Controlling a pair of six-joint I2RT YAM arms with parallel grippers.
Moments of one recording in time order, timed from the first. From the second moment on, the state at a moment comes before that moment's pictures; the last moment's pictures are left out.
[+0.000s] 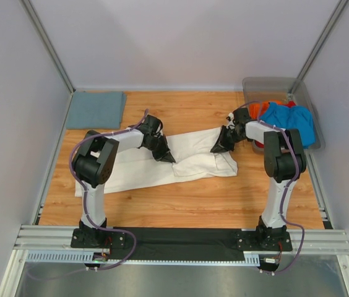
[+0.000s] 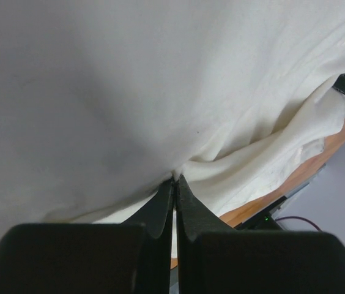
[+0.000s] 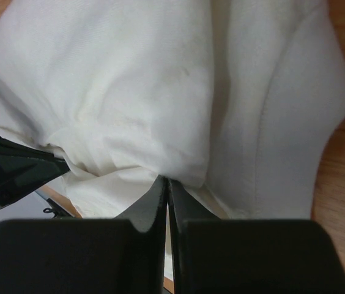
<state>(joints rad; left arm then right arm) -0.46 2.02 1.27 -0.39 0.47 -0.83 0.14 2.05 1.31 -0.47 -0.57 0.51</state>
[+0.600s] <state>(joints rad) -0.46 1.92 1.08 -0.14 0.41 -0.91 0.11 2.02 1.28 -0.39 -0.53 0.55</state>
